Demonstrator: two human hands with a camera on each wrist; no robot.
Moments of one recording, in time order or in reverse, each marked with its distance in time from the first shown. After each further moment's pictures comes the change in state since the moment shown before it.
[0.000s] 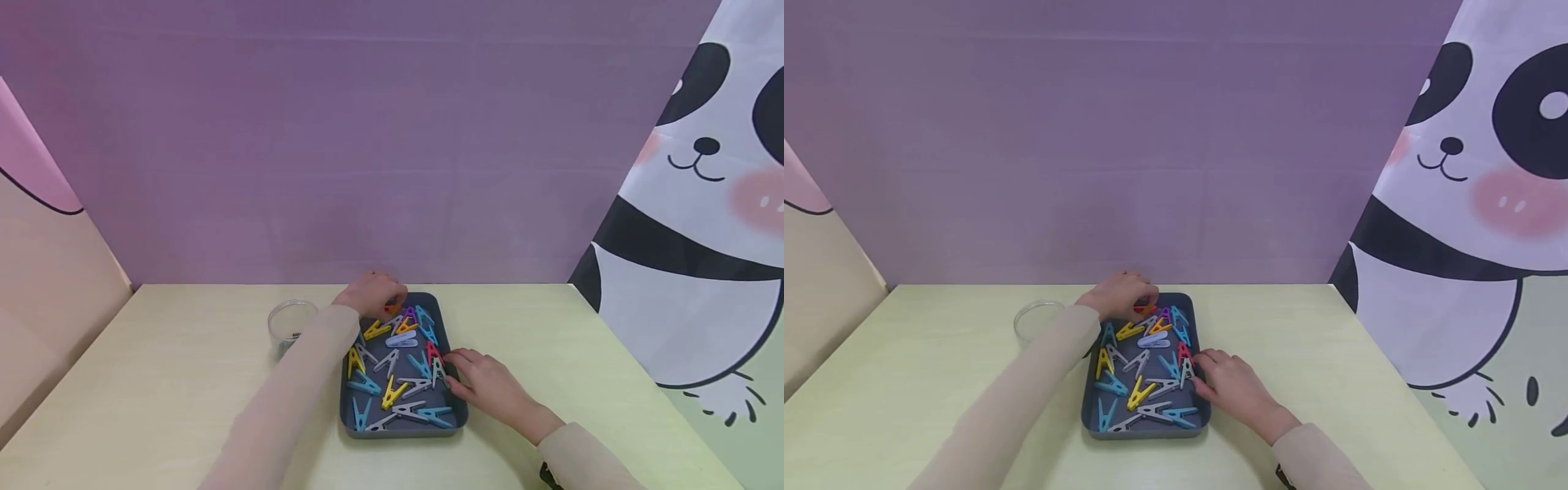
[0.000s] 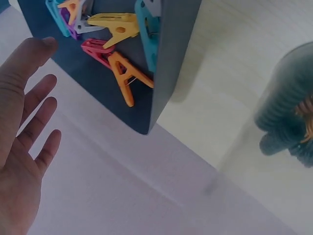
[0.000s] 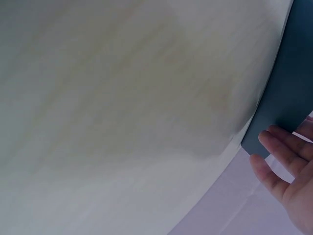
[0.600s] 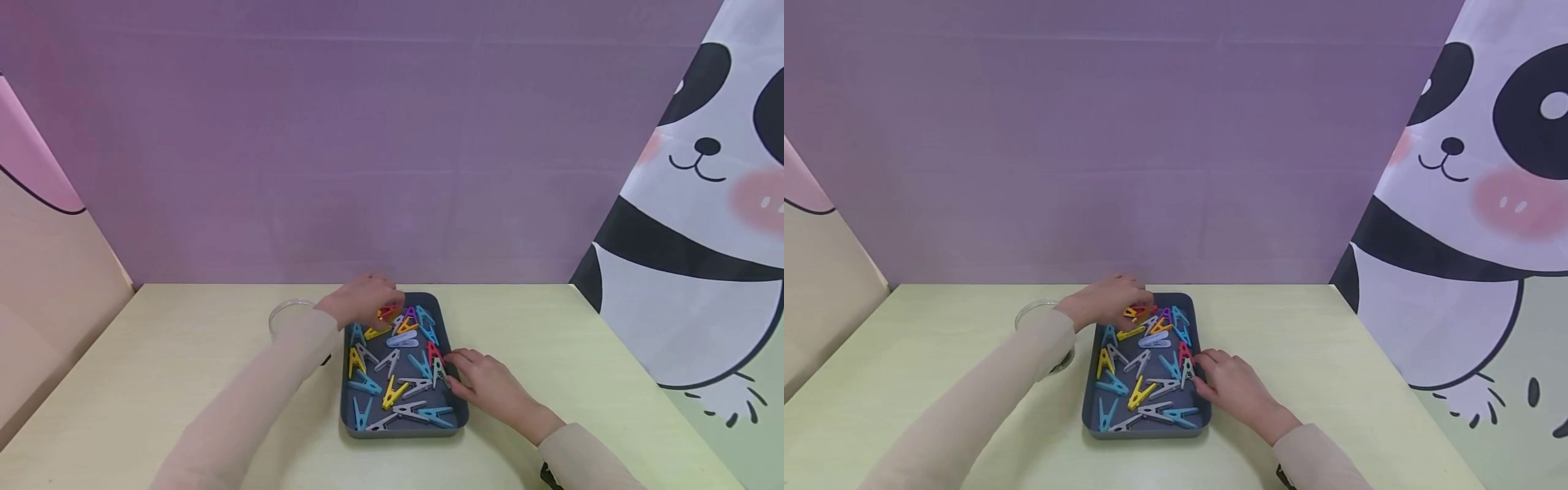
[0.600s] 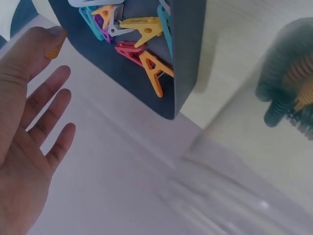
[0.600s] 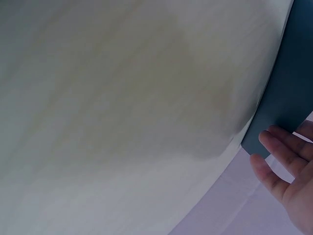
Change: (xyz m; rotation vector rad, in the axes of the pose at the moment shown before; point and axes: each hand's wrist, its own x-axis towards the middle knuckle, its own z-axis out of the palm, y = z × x) left_hand -0.029 0.005 -0.021 0.004 -0.025 0.072; right_hand 0.001 -0.001 0.000 0.011 -0.018 0.026
